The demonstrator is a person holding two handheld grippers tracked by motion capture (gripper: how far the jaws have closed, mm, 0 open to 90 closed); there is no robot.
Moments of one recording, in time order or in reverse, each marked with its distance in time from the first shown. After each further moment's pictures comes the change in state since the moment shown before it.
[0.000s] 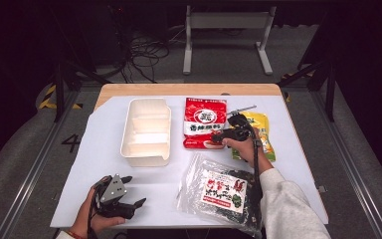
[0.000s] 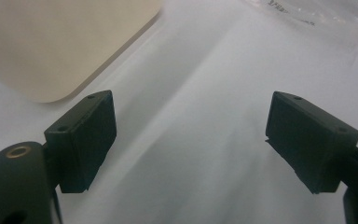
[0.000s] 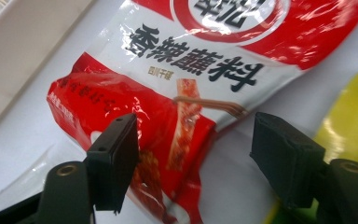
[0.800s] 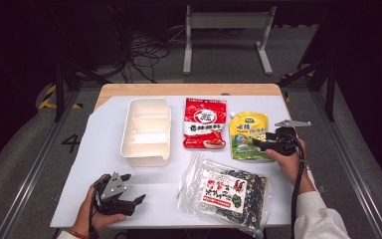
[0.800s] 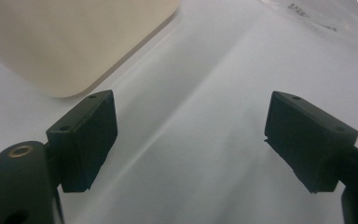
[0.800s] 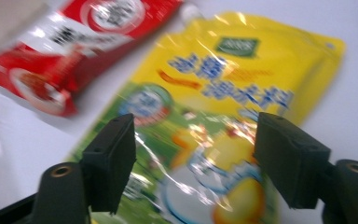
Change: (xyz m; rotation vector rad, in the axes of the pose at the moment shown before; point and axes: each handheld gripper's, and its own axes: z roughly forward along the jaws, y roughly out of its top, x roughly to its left) left arm 0.003 0.001 0.003 0.014 0.035 -0.028; right arm -0.060 -0.074 -0.100 -0.226 -0.161 0.001
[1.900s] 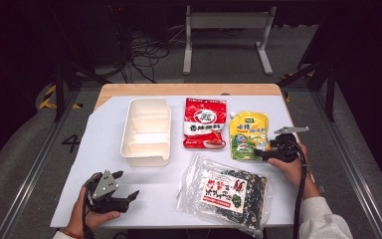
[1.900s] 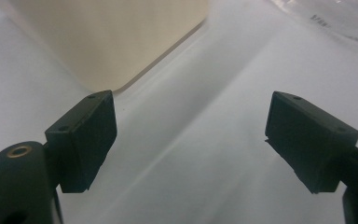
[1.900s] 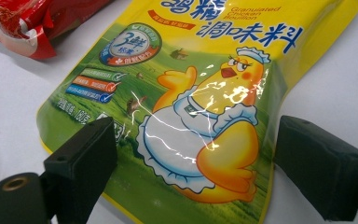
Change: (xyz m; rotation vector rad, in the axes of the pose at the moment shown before) left arm 0.009 -0.003 -0.012 -0.045 0.054 -0.031; right arm -0.012 -0.023 0.005 0.114 0.000 -0.045
